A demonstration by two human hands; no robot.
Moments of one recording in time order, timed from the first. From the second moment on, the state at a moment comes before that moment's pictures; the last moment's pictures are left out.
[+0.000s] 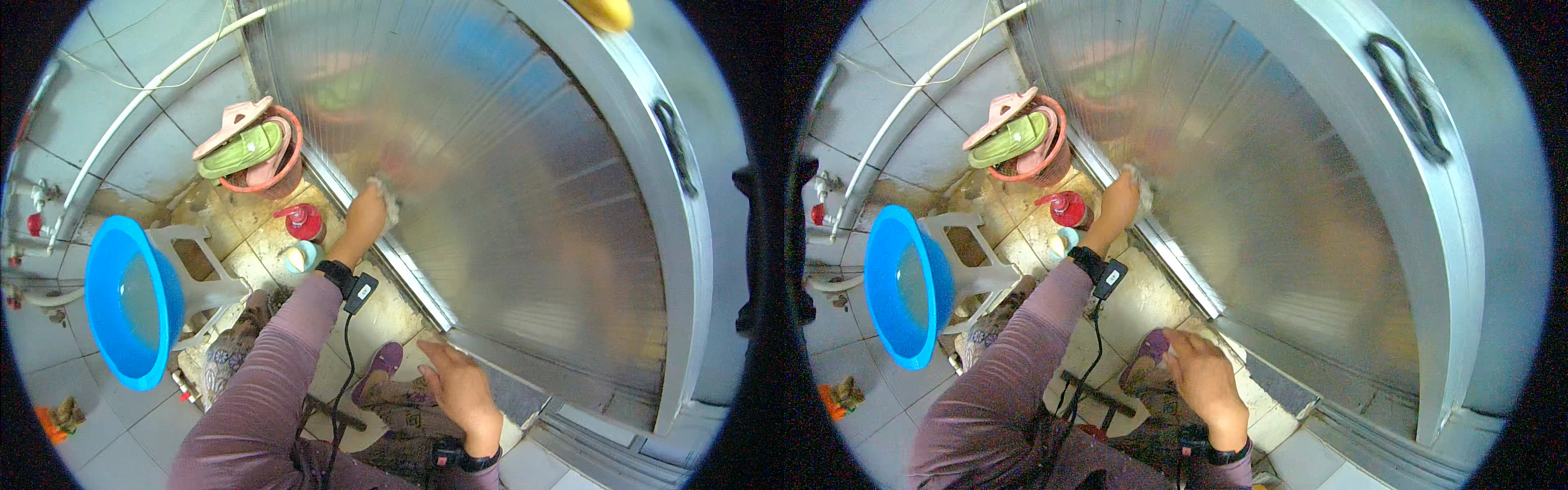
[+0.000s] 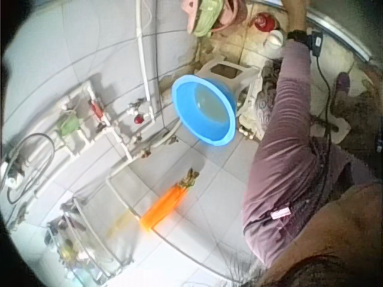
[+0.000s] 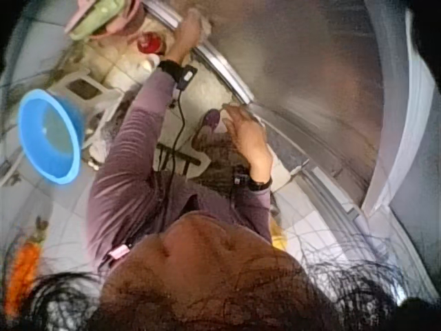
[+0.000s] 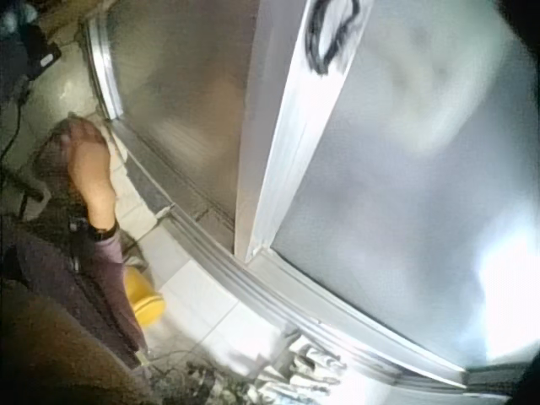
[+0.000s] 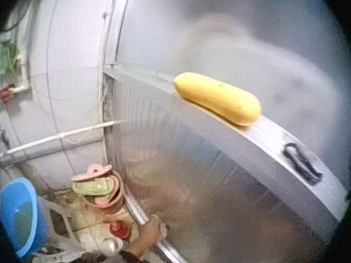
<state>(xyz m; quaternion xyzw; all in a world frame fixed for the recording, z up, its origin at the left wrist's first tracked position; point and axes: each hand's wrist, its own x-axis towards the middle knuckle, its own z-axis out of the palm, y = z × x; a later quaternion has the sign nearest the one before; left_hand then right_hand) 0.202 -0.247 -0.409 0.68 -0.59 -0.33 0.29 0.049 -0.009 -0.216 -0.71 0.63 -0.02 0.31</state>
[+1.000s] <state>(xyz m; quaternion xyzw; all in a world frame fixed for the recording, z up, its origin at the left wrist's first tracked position) 0.203 -0.271 -0.156 0.46 -0.65 -0.21 0.57 0.080 -0.027 -0.230 -0.72 0.64 -0.01 0.25</state>
